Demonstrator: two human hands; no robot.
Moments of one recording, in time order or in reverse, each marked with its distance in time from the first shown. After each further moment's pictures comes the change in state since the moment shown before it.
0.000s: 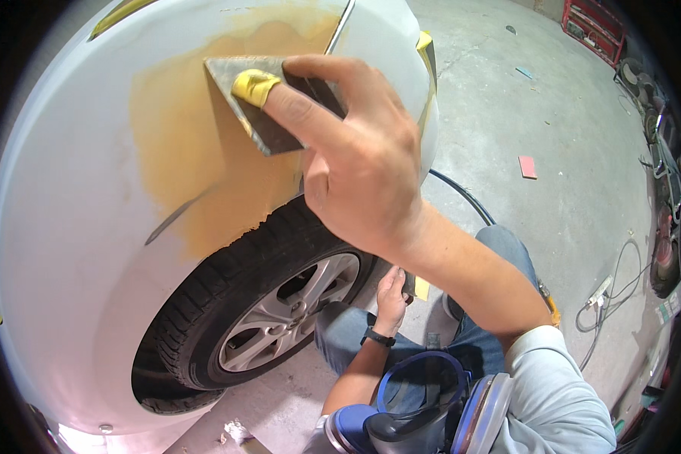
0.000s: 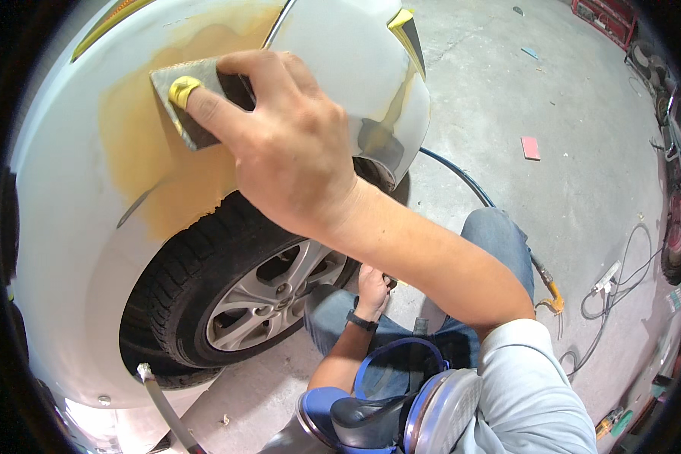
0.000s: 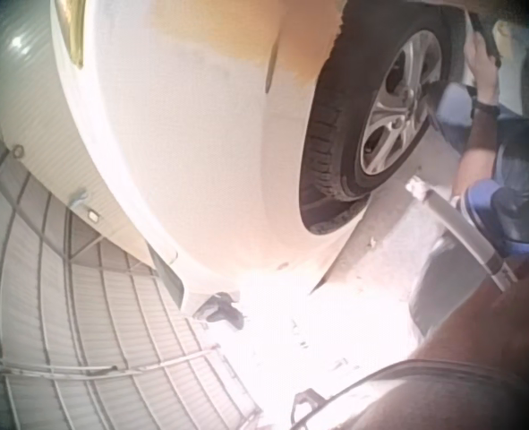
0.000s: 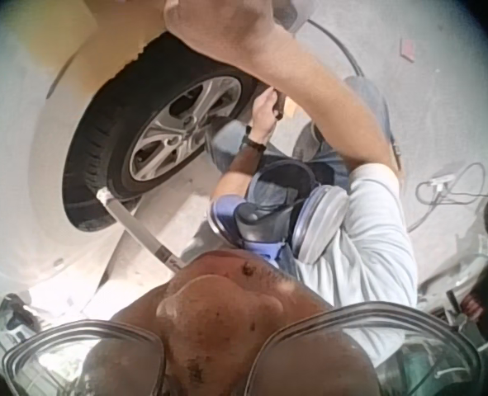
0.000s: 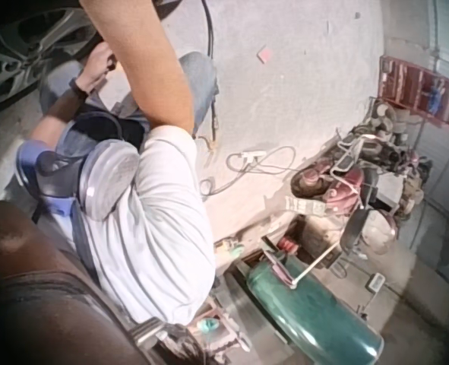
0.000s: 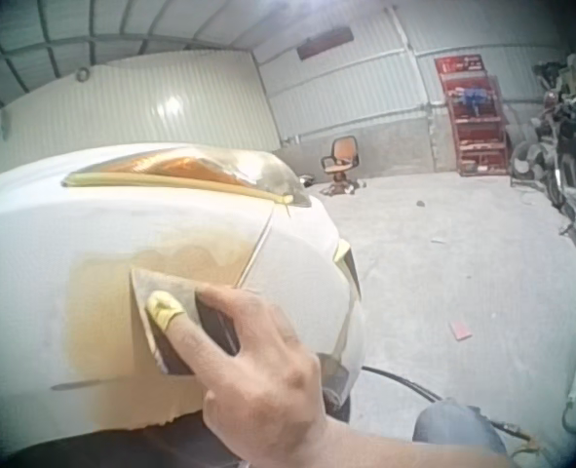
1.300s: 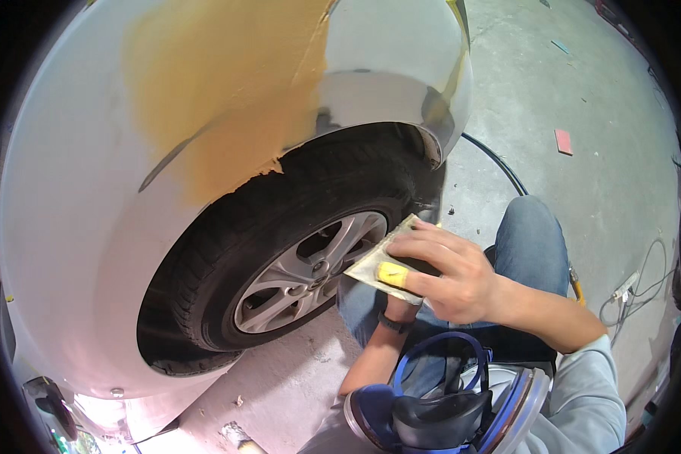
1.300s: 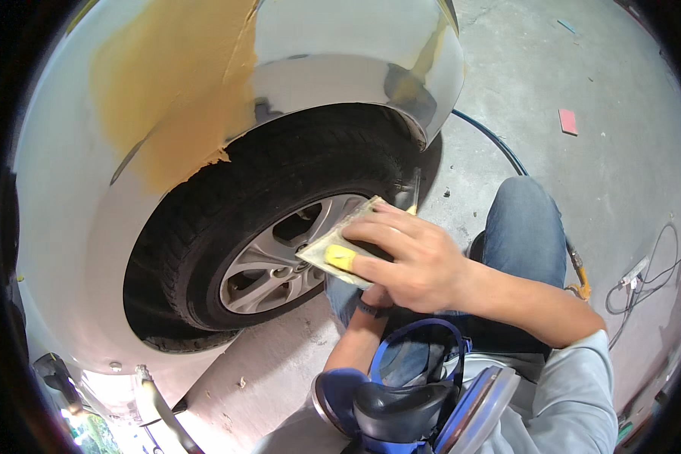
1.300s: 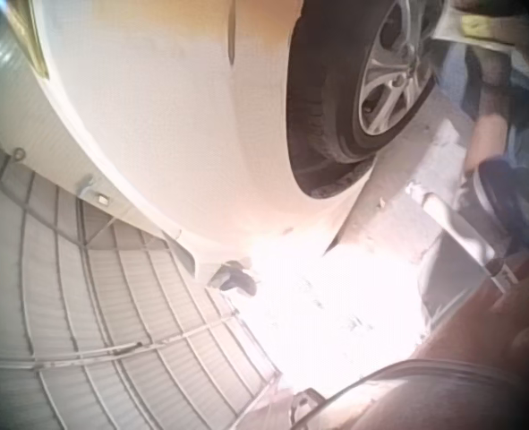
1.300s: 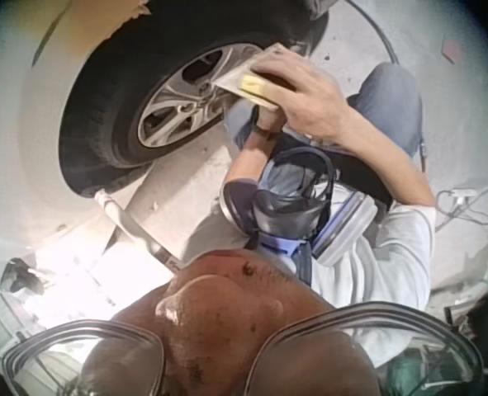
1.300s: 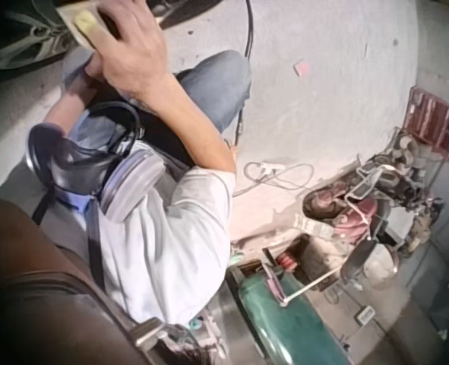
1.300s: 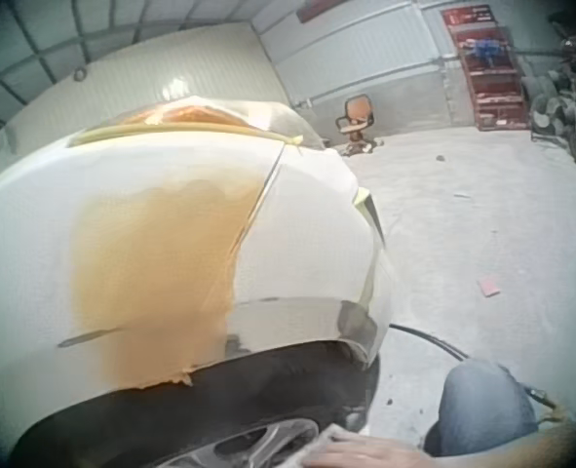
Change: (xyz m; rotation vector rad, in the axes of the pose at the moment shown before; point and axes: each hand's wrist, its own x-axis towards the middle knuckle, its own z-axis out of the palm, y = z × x) left_hand -0.044 0.045 0.017 -1.265 -0.599 -0.188; right_hand -0.142 -0.016 -0.122 0.421 -0.681 -0.003
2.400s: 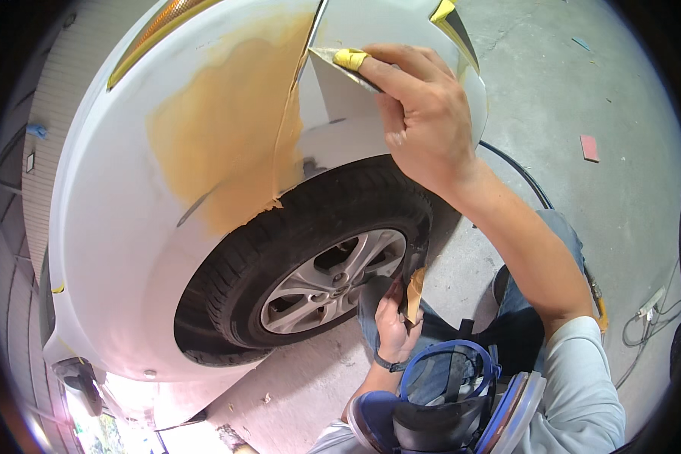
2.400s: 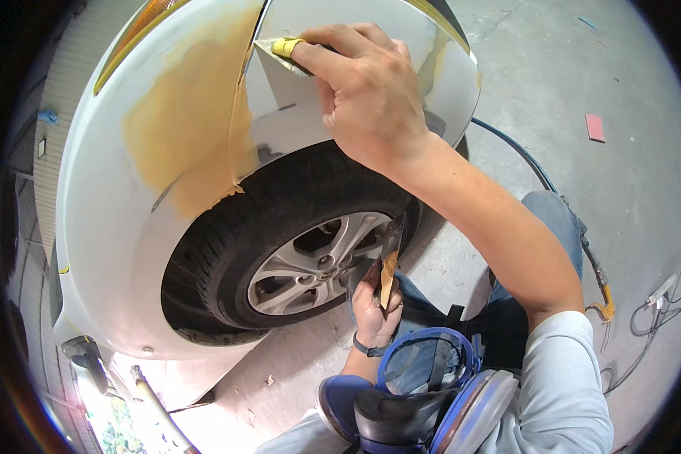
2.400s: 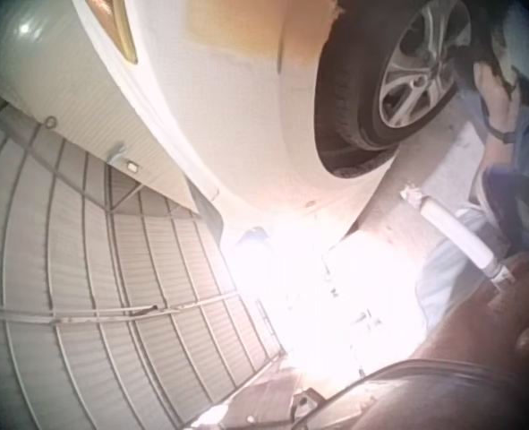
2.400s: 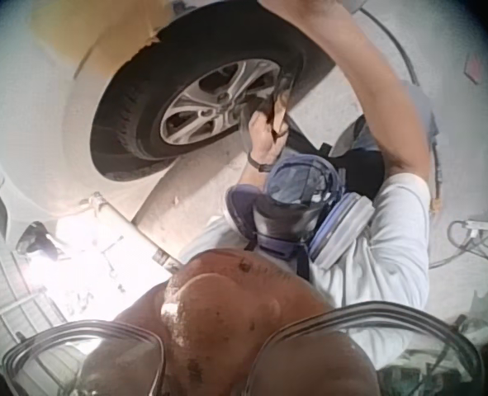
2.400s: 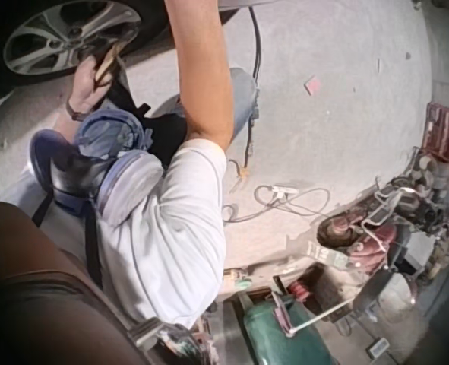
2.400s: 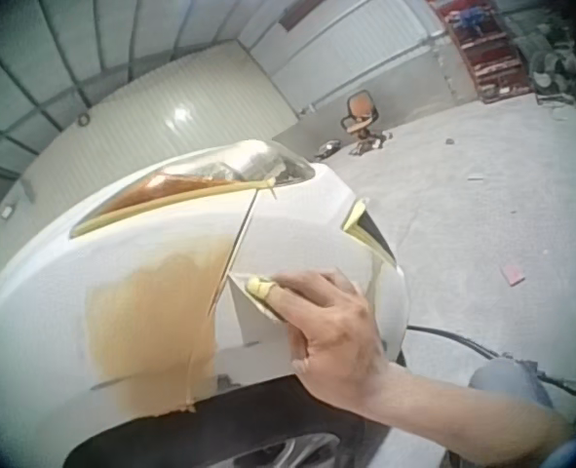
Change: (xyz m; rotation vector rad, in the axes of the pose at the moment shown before) left_hand -0.044 -0.024 0.058 0.990 0.815 0.529; right_hand 0.134 0.097 -0.041 -0.260 0.704 0.081
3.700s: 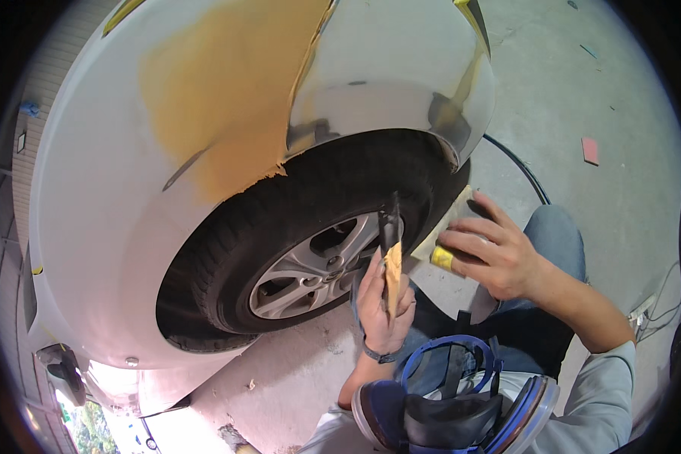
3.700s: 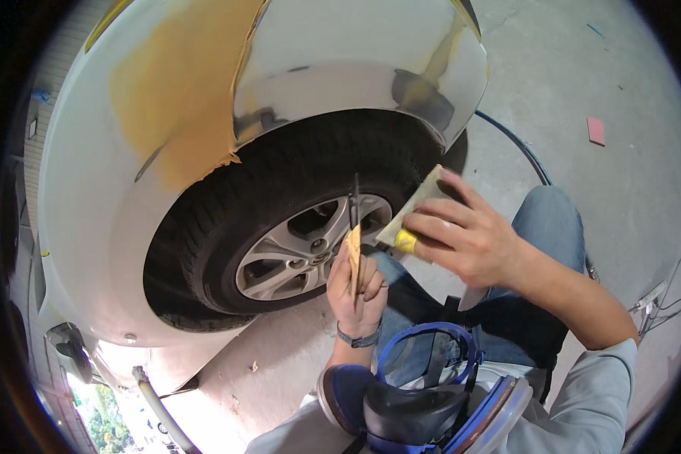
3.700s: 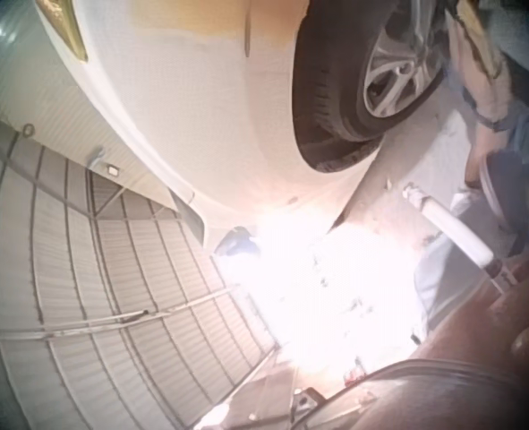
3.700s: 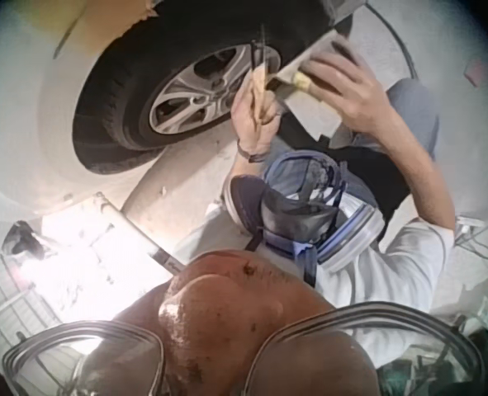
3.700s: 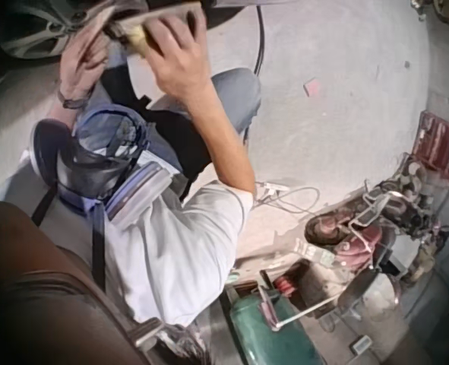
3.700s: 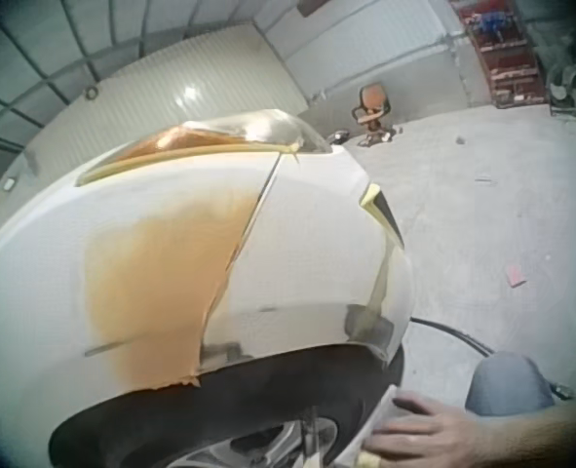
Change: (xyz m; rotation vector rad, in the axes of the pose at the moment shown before) left_hand -0.017 0.043 0.036 -0.219 -0.178 0.090; right_hand -0.129 -0.014 -0.126 0.120 -0.824 -0.306
